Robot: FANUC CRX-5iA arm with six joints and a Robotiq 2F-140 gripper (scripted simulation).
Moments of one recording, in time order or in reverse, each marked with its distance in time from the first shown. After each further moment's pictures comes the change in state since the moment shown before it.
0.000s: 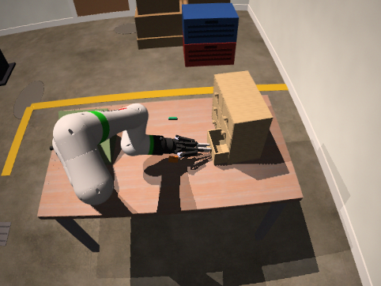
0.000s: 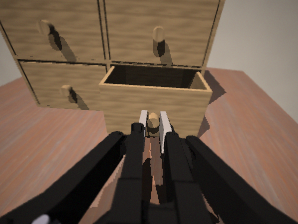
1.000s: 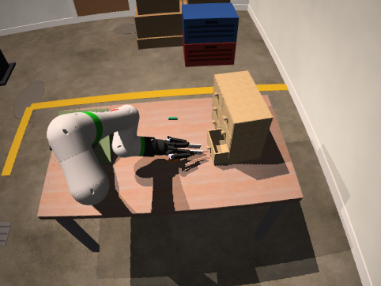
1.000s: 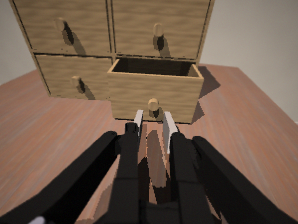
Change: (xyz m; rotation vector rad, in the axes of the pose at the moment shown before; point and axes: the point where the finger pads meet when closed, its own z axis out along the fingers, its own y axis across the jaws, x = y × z) arm -0.014 0.000 -0.037 0.000 0.000 0.000
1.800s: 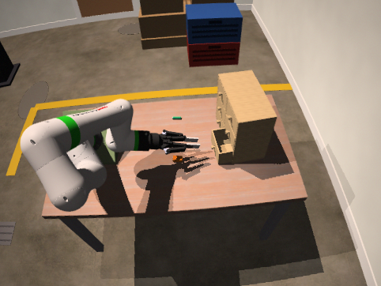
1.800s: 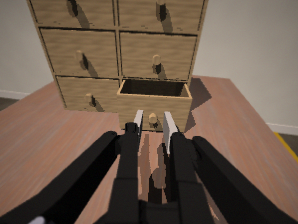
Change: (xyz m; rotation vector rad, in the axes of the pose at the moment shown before) arm 0.039 -0.002 -0.051 0.001 0.024 0.006
